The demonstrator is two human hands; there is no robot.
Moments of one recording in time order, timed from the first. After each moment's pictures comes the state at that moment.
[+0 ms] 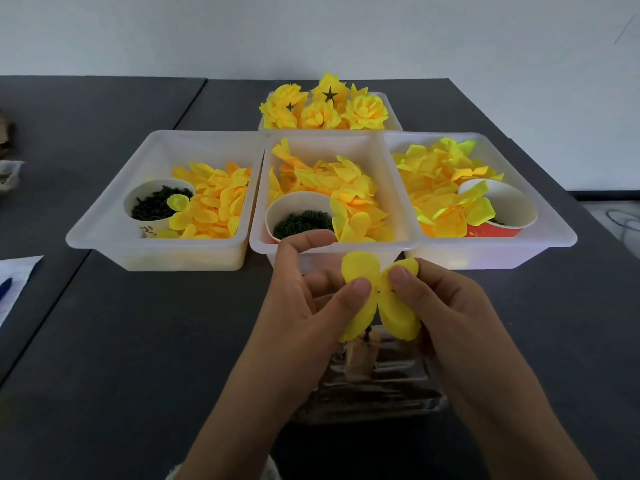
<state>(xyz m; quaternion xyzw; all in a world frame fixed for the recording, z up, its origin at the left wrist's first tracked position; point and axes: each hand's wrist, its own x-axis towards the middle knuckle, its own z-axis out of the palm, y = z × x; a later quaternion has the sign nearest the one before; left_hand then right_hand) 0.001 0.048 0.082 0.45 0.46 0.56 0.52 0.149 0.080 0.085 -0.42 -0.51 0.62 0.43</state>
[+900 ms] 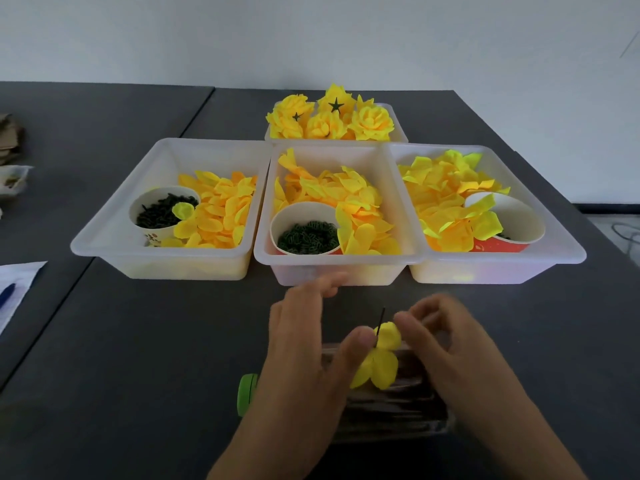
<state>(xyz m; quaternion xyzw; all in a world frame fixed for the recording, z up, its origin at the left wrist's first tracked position) 0.002 0.037 0.051 0.59 0.62 0.43 0.29 0.170 0.089 0.060 -0.59 -0.66 0.39 0.25</state>
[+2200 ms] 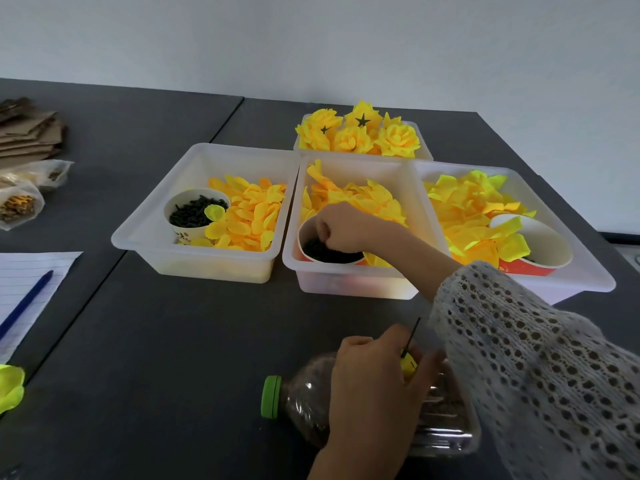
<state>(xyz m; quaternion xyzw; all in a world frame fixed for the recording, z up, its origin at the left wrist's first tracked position) 0.050 0.056 0.003 0.58 0.68 0.39 0.20 0.013 0.275 0.052 -0.36 -0.92 0.14 -0.03</state>
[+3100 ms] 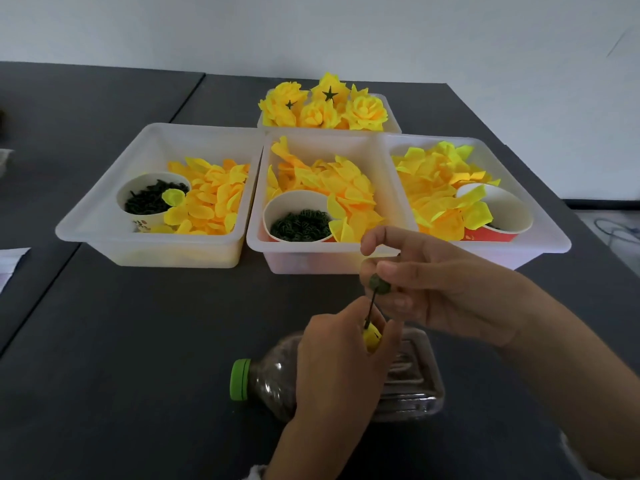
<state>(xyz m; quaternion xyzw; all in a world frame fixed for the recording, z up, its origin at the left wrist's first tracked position) 0.049 0.058 0.009 0.59 0.68 0.39 0.18 0.164 0.146 0.098 -0.20 -0.47 0.84 0.16</state>
